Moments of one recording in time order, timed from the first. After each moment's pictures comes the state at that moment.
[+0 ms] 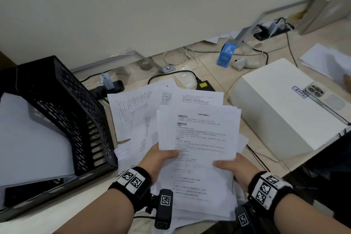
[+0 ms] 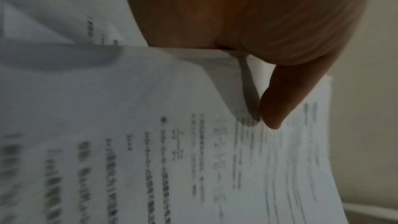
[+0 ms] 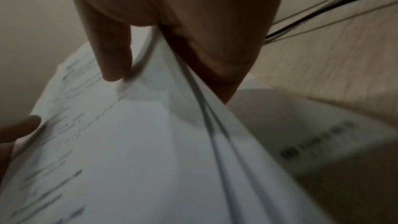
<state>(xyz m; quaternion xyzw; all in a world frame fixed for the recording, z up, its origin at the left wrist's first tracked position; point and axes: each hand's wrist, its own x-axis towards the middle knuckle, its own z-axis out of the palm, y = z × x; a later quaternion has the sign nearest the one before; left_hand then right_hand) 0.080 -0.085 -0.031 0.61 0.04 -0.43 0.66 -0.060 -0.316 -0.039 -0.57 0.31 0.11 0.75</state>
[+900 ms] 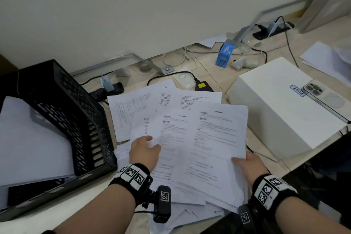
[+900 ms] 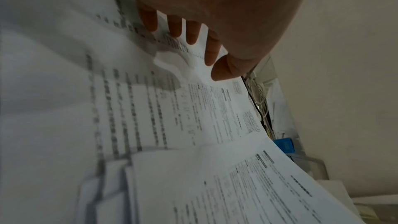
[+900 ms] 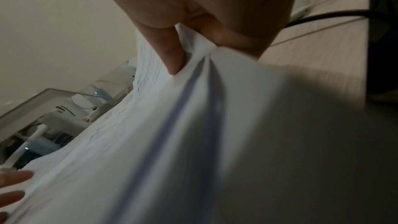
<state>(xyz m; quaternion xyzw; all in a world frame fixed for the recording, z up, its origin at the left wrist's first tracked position) 0.100 -0.079 -0.046 0.90 0.07 -0.21 0.37 -0.075 -0.343 -0.054 -0.65 0.49 0.01 0.59</state>
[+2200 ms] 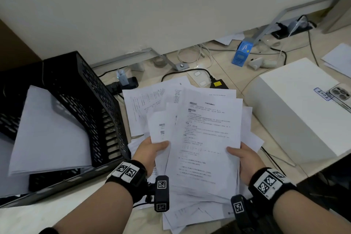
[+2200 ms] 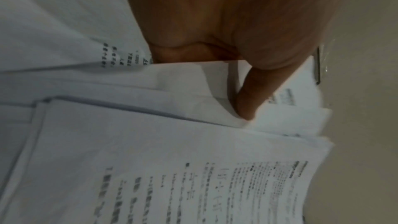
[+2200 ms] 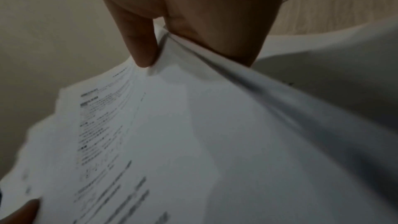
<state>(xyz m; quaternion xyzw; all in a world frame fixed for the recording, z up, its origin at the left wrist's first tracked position) 0.110 -0.042 -0.044 0.63 0.15 -0.37 0.67 -0.030 -0.305 -0.050 -0.48 0.43 0.01 0.77</state>
